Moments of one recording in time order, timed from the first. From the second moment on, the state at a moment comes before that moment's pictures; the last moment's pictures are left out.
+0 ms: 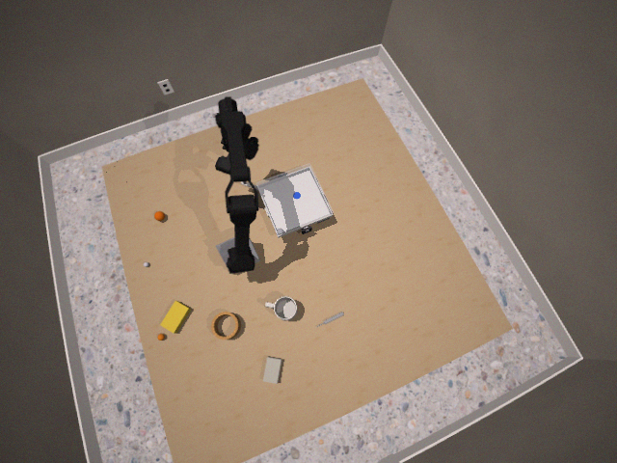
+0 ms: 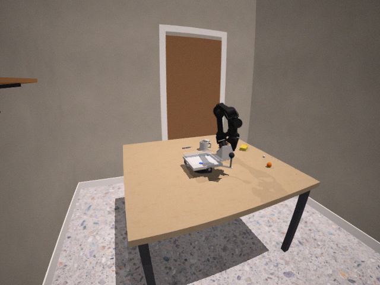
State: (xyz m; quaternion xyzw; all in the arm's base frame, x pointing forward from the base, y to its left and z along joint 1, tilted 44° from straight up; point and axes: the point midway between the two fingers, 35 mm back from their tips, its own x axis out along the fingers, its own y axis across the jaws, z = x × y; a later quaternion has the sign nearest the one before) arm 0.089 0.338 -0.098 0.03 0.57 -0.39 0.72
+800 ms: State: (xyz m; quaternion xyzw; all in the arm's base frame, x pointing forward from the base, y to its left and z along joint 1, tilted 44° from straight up) arm 0.086 0.300 -0.102 -0.01 0.49 -0.46 0.74
